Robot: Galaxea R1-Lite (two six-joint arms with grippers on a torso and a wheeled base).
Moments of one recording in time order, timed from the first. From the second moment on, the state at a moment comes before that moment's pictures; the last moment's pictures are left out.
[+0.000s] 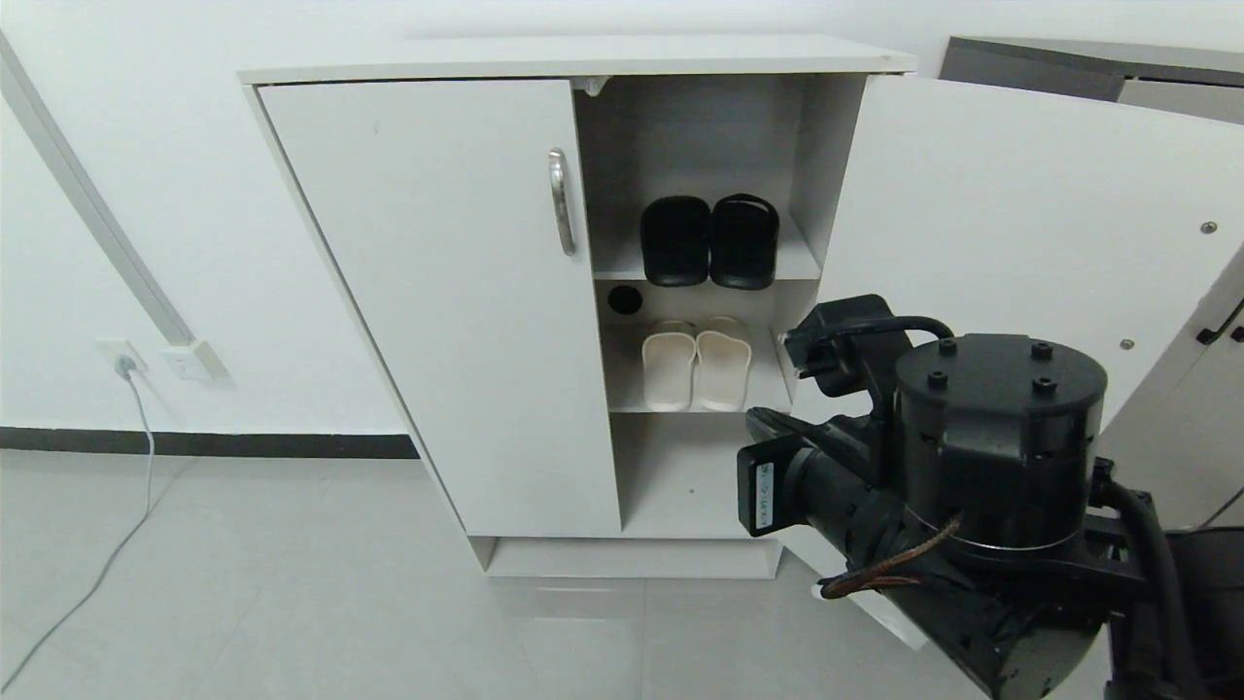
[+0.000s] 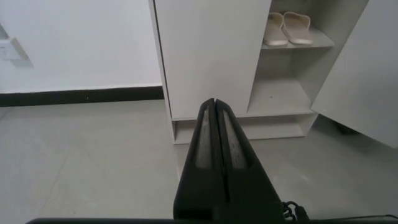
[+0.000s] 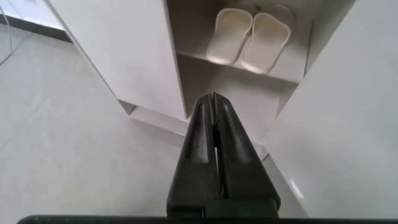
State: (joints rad) left arm 0.00 0.00 0.00 0.00 -0.04 0.02; right arm 1.00 1.68 -0.90 -0.60 -0.63 0.14
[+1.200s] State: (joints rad) left arm 0.00 0.00 0.00 0.00 -0.04 0.02; right arm 0.98 1.72 -0.88 -0.60 -0.63 0.13
